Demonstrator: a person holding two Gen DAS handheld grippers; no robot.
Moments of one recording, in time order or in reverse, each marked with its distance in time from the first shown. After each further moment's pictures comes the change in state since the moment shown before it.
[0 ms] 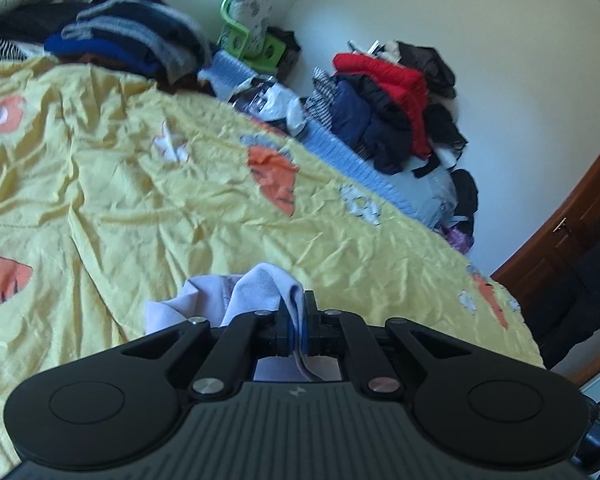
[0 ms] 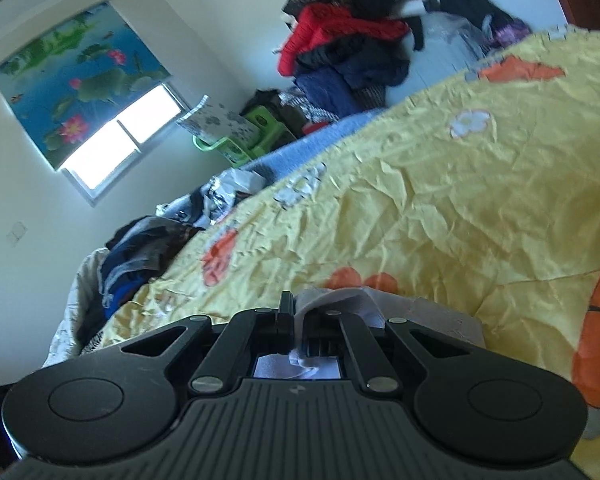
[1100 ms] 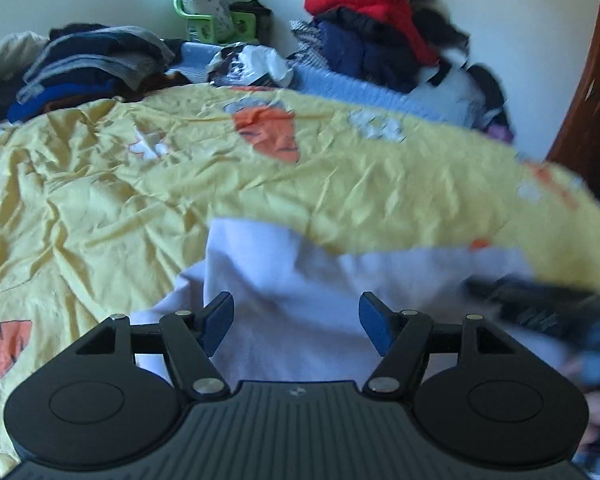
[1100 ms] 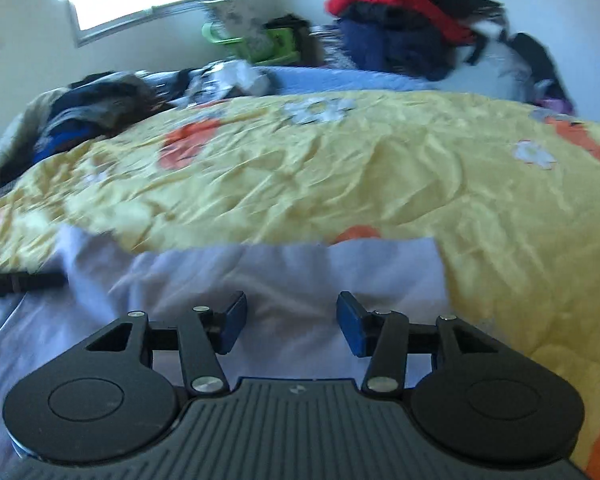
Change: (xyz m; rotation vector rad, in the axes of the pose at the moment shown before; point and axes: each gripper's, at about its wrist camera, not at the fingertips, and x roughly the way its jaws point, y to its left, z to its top) left arm 0.049 -0.041 -0.024 0.389 0.110 0.216; right arm 0.087 0.049 -0.030 -0.462 0.177 -0.236
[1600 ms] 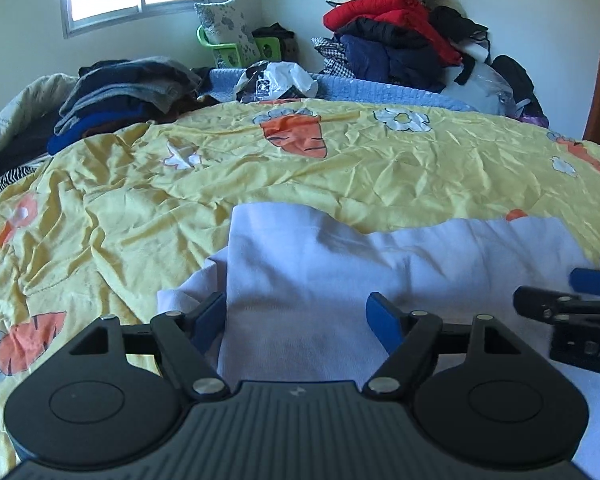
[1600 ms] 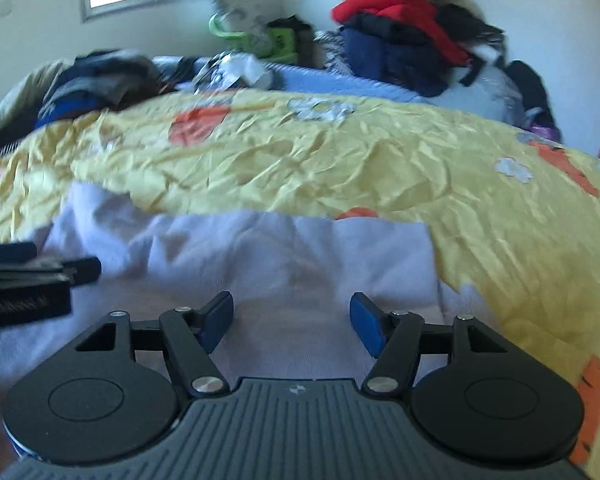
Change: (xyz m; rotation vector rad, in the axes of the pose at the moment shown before) left arm -0.009 -0.017 -0.032 0.071 -0.082 0.145; right arm -0.031 0.025 -0.021 -0.100 -0.016 -0.056
